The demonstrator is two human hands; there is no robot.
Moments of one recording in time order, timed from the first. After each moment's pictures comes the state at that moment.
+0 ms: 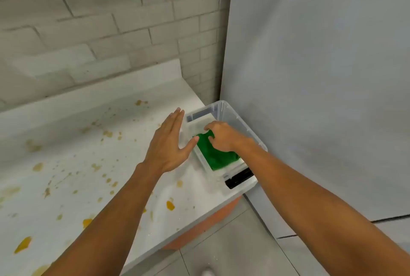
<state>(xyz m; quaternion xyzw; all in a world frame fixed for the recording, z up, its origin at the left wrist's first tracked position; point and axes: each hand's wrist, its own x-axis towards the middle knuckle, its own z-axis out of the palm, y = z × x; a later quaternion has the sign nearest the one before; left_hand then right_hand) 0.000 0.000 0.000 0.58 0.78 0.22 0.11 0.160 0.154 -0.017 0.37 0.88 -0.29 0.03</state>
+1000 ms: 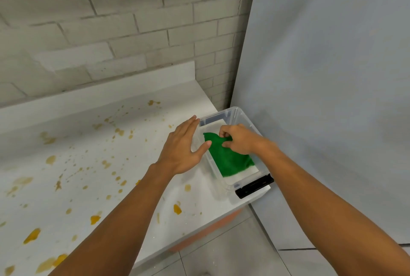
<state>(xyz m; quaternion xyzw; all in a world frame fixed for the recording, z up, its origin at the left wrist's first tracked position) -0.003 0.006 0.000 0.57 0.77 0.23 0.16 0.166 0.171 0.009 0.32 0.90 -0.30 0.08</state>
